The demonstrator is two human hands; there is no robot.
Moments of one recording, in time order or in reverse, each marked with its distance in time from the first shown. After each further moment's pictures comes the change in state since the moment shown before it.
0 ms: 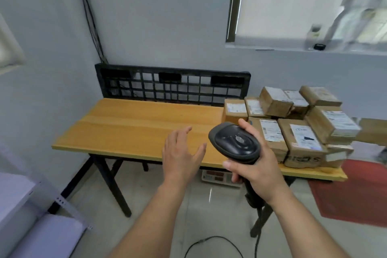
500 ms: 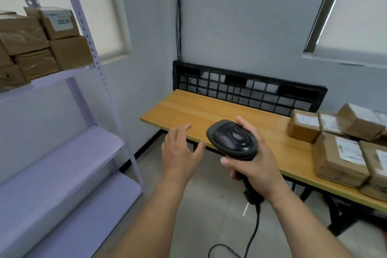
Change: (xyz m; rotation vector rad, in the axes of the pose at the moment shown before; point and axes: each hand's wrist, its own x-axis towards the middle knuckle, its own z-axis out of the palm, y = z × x) left_hand -0.069 -0.081 -0.148 0.107 0.331 -0.143; right_hand -0.028 -0.045 0.145 0.047 -0.334 -0.086
